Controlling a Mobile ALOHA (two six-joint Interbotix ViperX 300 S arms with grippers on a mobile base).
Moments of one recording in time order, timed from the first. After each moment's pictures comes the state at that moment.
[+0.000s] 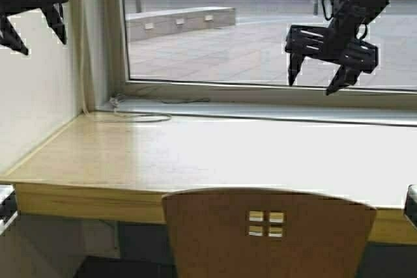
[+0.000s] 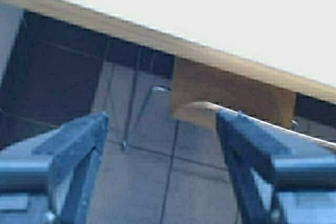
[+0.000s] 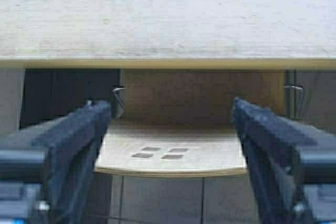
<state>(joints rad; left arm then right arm) -0.08 -0.43 0.96 -0.48 0.18 0.22 0.28 0.18 0.64 0.31 0.00 0.02</state>
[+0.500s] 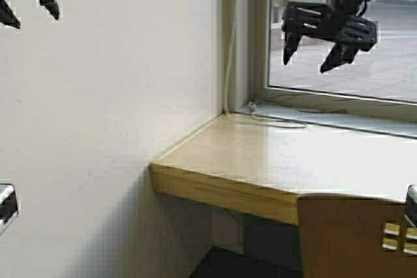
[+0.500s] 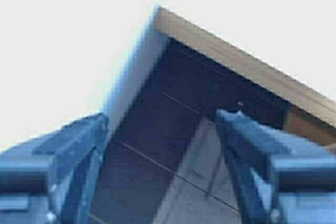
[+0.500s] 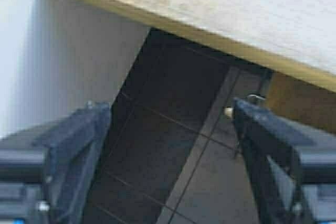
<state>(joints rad) -0.08 -0.49 0.96 -0.47 0.11 0.24 0.31 0.07 0.68 0.25 0.00 0.02</state>
